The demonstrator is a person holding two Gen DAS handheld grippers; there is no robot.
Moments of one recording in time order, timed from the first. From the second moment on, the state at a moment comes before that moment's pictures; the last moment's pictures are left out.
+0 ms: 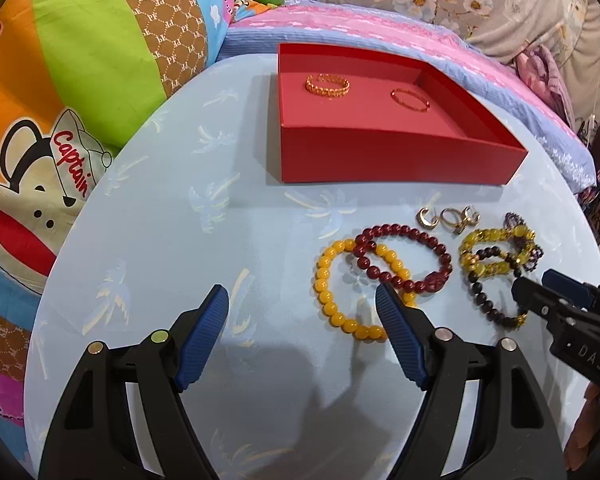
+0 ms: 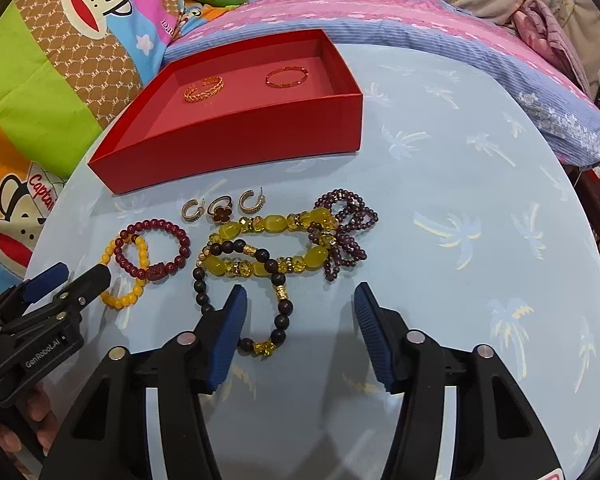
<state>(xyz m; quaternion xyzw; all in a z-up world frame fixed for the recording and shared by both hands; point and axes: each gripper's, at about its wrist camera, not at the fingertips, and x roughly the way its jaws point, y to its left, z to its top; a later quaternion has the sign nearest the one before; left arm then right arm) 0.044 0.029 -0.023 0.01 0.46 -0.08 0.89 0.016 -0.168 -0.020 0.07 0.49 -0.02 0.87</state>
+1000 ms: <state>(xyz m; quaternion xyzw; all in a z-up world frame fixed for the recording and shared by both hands) 0.034 0.032 0.013 0.00 0.44 -0.13 0.89 0.004 -0.176 0.011 0.10 0.46 0.00 0.88</state>
